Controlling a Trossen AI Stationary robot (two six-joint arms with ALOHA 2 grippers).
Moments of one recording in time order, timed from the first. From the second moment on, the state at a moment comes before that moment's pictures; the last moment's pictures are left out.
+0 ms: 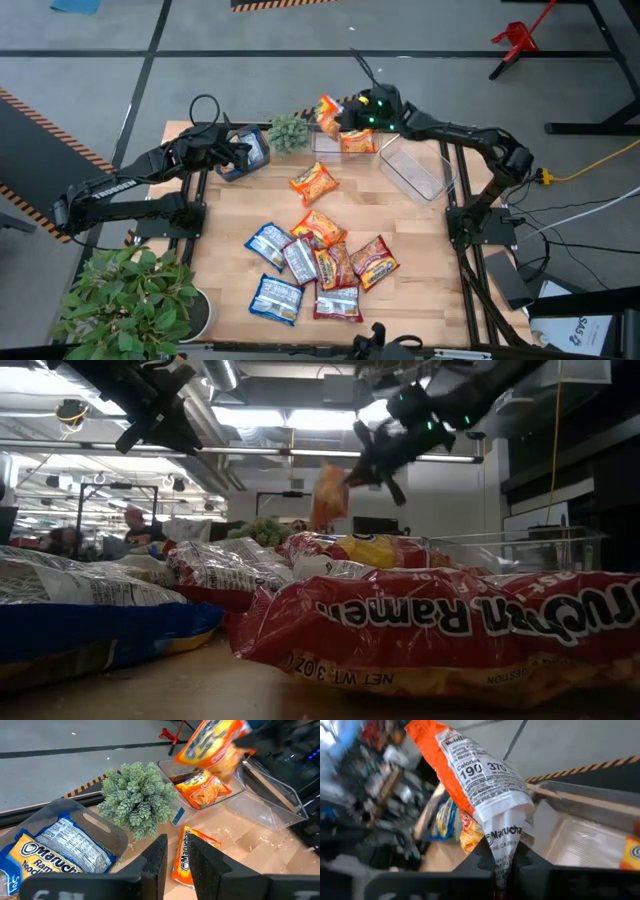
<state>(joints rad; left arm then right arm) 0.49 0.71 0.72 -0.50 -0.22 -0.57 -0.64 1.67 1.18 0.07 -0.29 0.76</state>
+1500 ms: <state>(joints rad) 0.49 0.71 0.72 -0.50 -0.24 -0.56 -0.60 1.81 1.37 -0.29 -0.38 0.23</state>
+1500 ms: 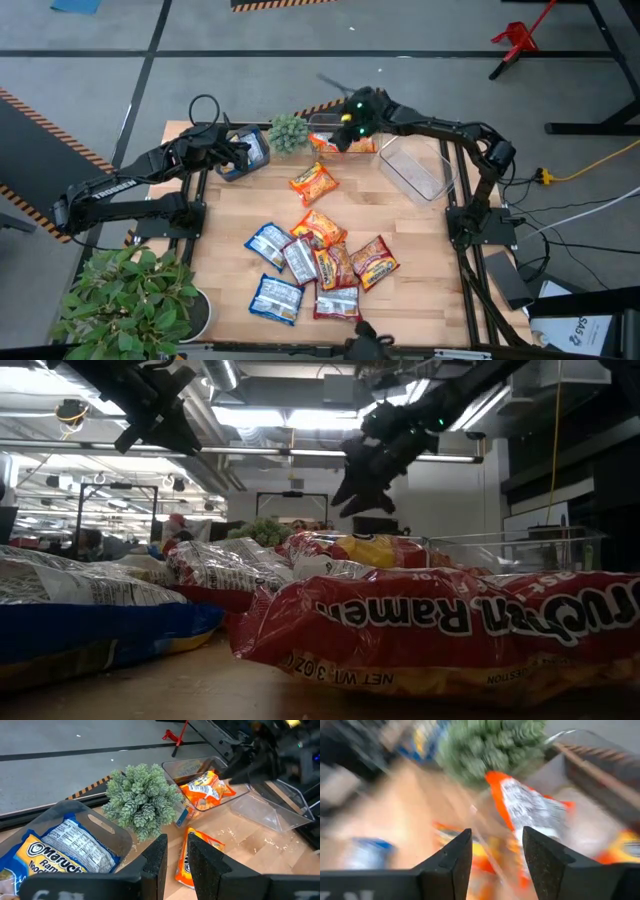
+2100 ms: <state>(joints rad) 0.49 0.71 0.72 -0.50 -0.25 -0.57 -0.46 1.89 1.40 -0.33 0.00 -0.06</state>
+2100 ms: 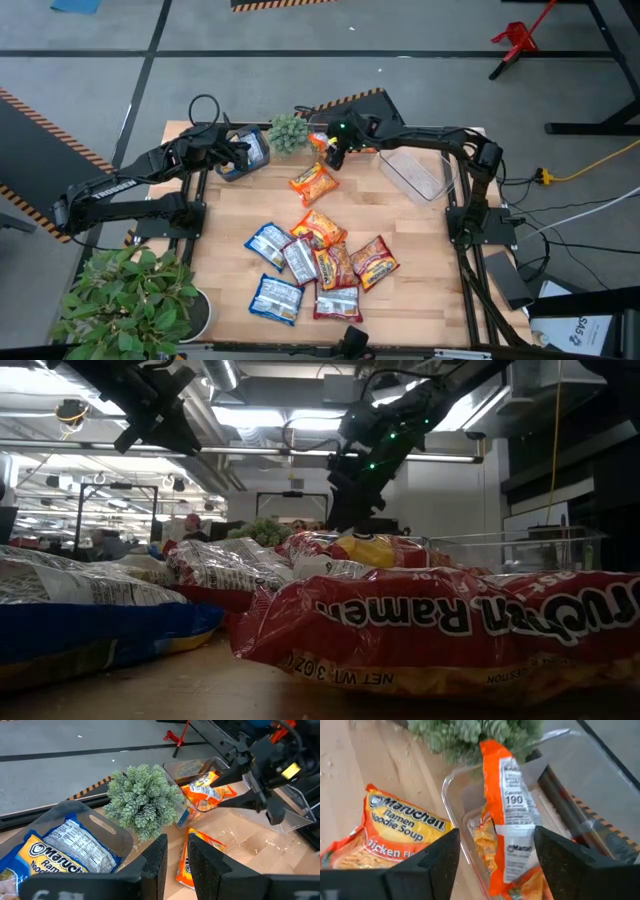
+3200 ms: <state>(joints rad) 0.49 0.71 0.72 -0.51 -0.25 -0.57 -0.47 1.89 1.73 -0.68 -0.09 -0.16</state>
